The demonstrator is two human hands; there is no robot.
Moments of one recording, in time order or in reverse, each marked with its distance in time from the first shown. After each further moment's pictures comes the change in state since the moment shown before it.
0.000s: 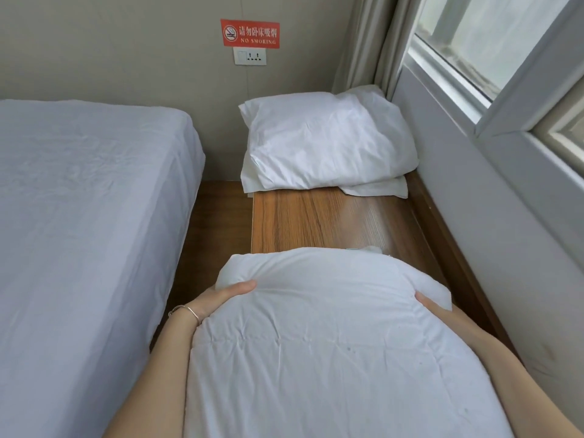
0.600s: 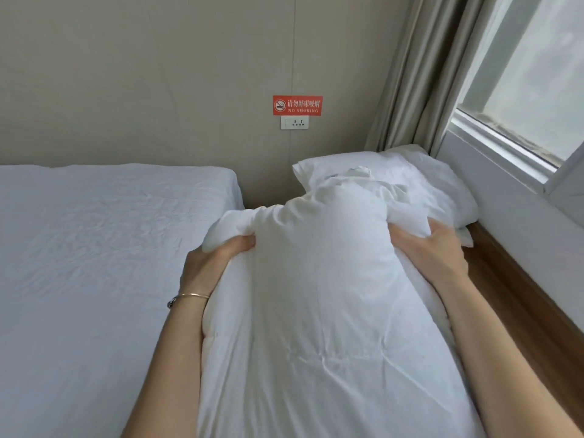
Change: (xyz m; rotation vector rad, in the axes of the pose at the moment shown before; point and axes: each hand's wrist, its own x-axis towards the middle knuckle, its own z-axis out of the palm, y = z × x) left_hand -0.112 0.103 -0.237 -0.172 0.455 0.525; right_hand -0.128 -0.279 0.245 -0.044 0.431 -0.493
